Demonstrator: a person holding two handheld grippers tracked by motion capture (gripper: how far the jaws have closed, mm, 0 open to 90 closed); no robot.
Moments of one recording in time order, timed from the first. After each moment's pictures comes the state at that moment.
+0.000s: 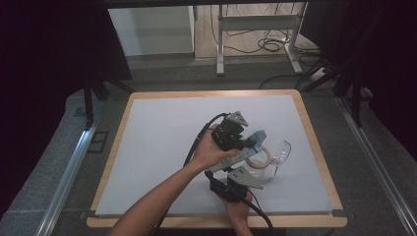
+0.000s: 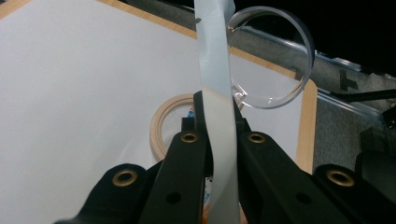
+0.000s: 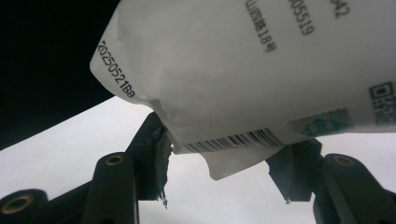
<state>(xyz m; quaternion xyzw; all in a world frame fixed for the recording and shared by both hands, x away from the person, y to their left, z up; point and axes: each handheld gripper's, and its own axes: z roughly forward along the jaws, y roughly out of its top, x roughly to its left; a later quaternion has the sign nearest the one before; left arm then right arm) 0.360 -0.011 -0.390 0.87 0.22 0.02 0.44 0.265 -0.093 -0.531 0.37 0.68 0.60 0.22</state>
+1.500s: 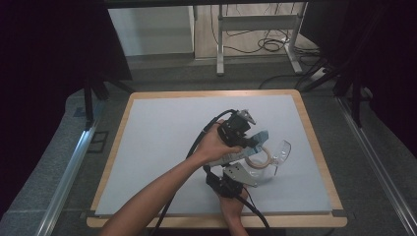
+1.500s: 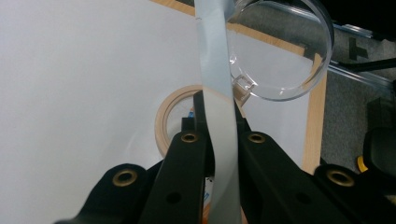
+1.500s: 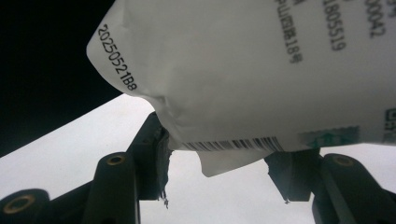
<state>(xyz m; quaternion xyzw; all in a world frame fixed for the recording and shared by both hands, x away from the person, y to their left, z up) 0.372 -0.025 -0.383 0.90 0.20 0.01 0.38 0.272 -0.078 -0.526 0.40 0.66 0.59 0.26</state>
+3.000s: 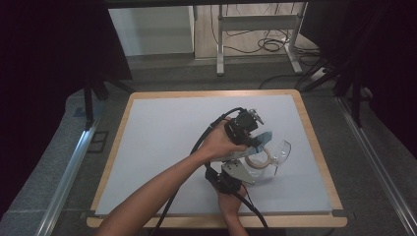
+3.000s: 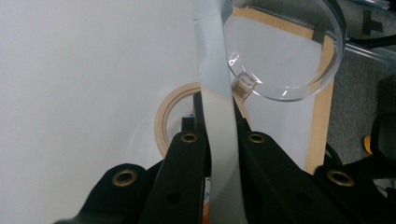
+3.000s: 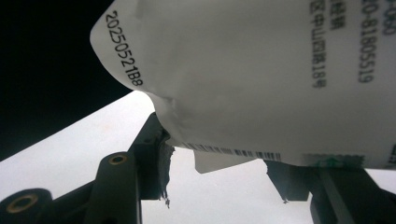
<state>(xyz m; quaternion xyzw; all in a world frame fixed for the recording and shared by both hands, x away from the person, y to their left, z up) 0.376 -0.044 -0.375 0.92 0.19 0.02 0.33 0.278 -0.072 -0.516 0.41 0.64 0.58 0.29</state>
